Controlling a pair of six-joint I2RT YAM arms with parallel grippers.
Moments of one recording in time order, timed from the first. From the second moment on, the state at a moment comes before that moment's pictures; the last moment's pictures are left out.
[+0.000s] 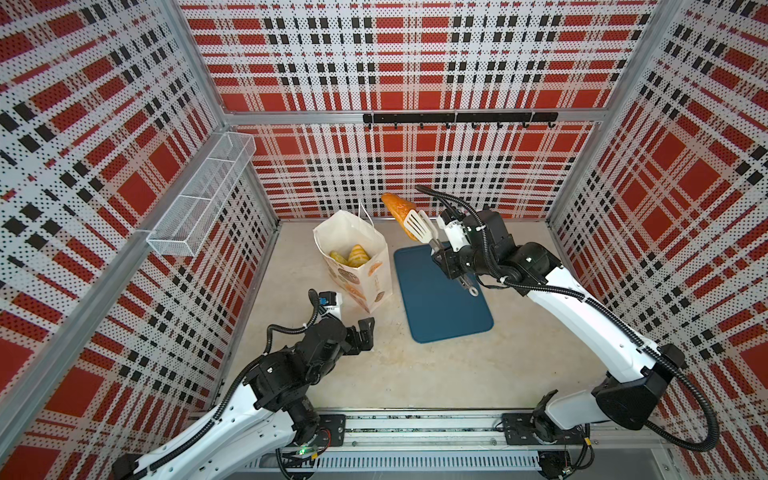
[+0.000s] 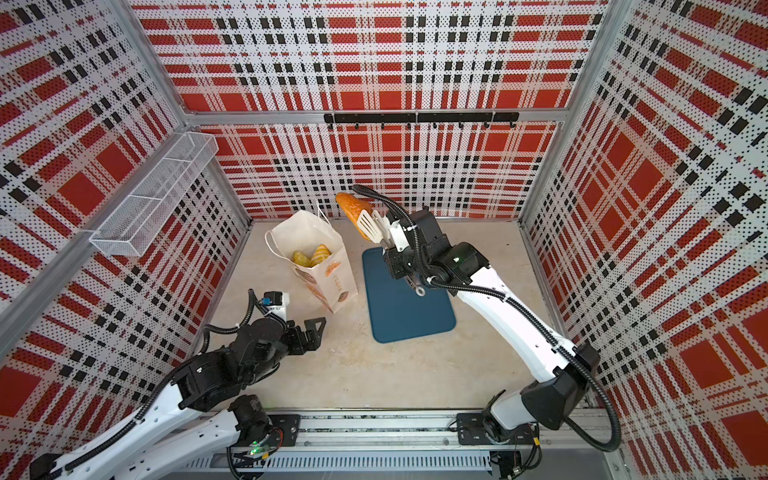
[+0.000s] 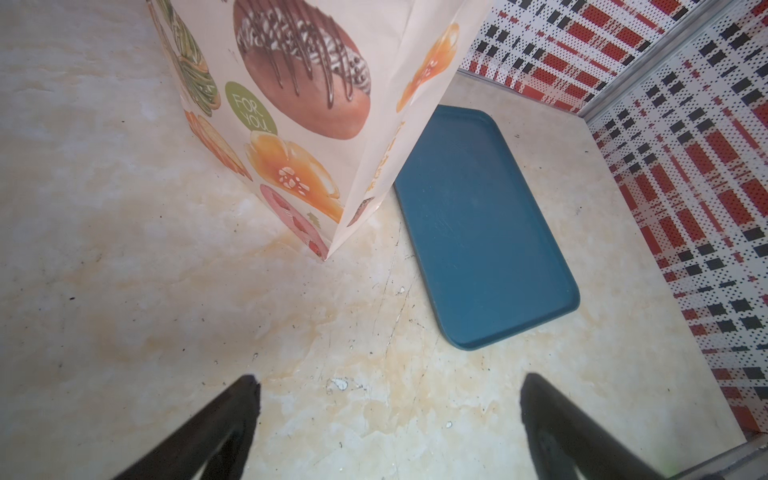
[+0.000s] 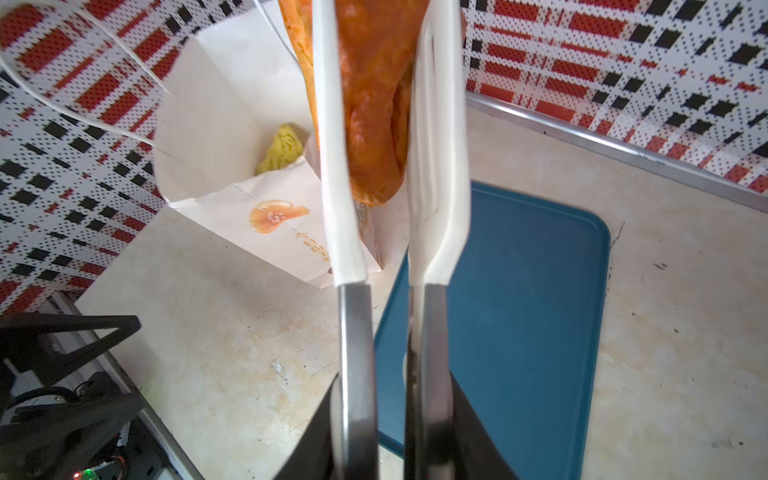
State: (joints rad) left arm -0.86 0.62 0.69 -0.68 -0.40 -0.71; right arm 0.71 1.47 1.65 -0.81 -0.01 0.17
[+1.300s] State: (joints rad) left arm -0.86 0.52 0.75 -0.75 -0.51 -0.66; right arm 0.92 1.81 1.95 -0.90 0.05 0.11
